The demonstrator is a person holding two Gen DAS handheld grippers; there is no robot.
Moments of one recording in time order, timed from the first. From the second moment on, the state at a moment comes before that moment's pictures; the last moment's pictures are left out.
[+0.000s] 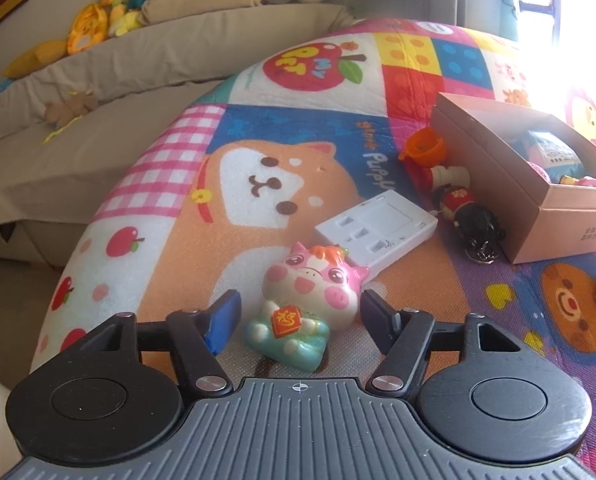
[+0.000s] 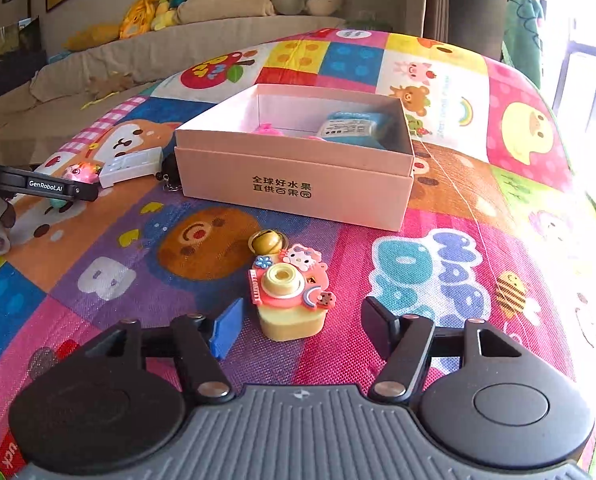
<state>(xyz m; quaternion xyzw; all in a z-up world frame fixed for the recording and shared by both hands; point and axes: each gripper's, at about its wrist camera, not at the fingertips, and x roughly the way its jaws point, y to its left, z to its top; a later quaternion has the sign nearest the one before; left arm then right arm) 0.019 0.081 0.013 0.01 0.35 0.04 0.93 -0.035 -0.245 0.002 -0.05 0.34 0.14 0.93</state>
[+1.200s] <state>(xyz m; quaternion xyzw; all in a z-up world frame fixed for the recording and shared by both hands) -0.058 0.002 0.009 0.03 0.36 -0.10 0.93 0.004 -0.236 -0.002 -0.04 0.35 0.09 0.93</state>
